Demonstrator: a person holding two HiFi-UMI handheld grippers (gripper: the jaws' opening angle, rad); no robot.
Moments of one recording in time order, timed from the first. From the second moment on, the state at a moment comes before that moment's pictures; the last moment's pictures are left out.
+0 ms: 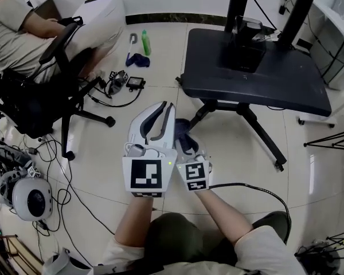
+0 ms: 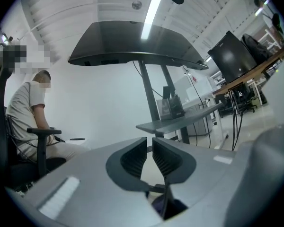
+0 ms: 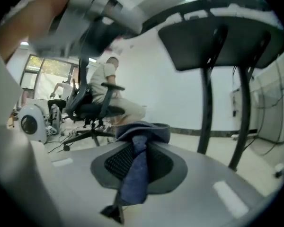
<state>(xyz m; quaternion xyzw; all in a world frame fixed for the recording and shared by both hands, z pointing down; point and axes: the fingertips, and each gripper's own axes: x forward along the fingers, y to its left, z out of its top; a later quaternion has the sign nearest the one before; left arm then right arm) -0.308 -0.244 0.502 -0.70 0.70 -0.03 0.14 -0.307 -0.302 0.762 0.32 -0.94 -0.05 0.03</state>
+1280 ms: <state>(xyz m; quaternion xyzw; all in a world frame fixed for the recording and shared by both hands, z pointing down) -0.033 -0.332 0.436 -0.82 0.56 -0.02 0.15 0.043 -0.443 0.645 0.46 -0.88 -0.03 -0.02</state>
